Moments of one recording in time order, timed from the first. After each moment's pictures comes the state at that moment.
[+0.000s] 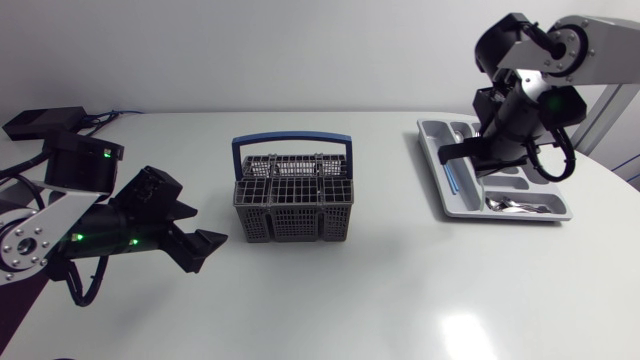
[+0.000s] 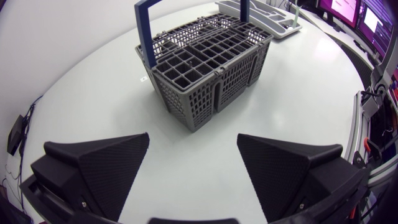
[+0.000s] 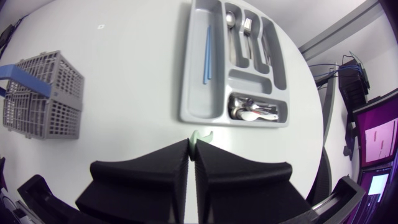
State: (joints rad) left arm -0.24 1.16 0.62 -0.27 0.24 0.37; right arm 0.16 1.62 1.34 -0.91 0.27 0.09
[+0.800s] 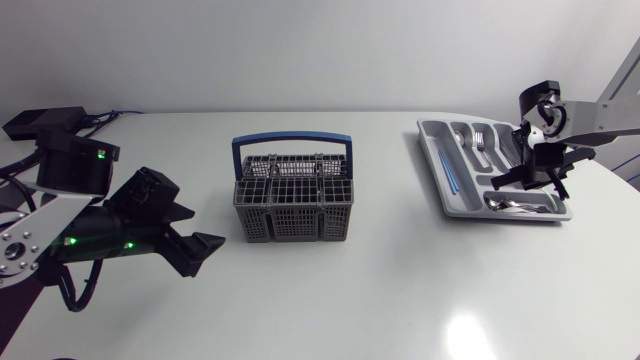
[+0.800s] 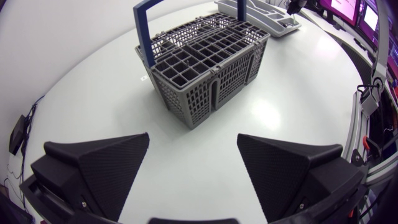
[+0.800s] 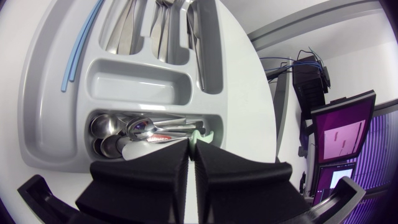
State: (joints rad) left arm -0.26 1.12 0.62 -0.32 0.22 0.36; right arm -0.18 1.97 1.31 -0.43 0.55 -0.30
